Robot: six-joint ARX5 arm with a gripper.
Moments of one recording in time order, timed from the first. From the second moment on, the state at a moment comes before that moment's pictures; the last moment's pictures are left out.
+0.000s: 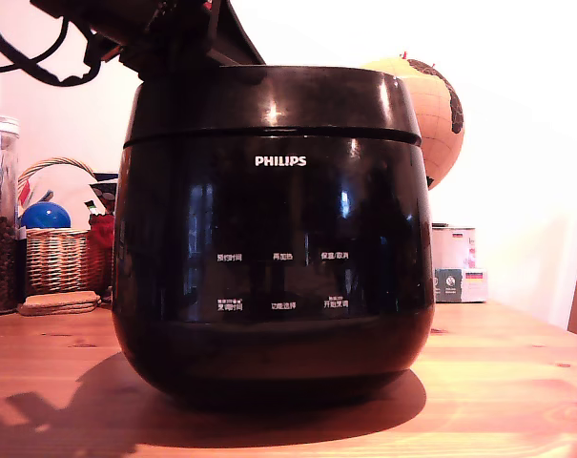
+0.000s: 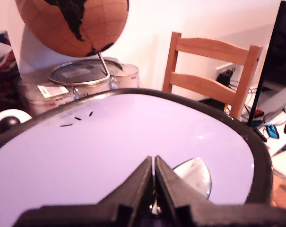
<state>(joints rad) -0.88 1.17 0.60 0.37 -0.12 -0.09</state>
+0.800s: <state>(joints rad) -0.89 1.20 0.58 0.50 -0.12 -0.10</state>
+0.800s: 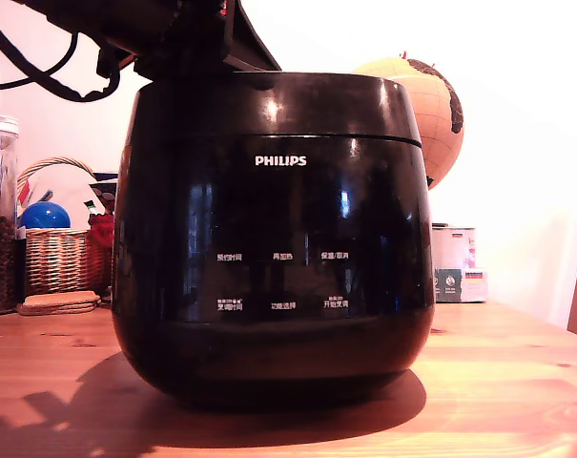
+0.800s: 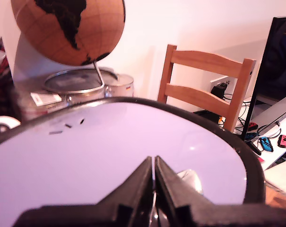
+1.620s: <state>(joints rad) -0.46 0.95 0.61 0.43 -0.21 0.16</state>
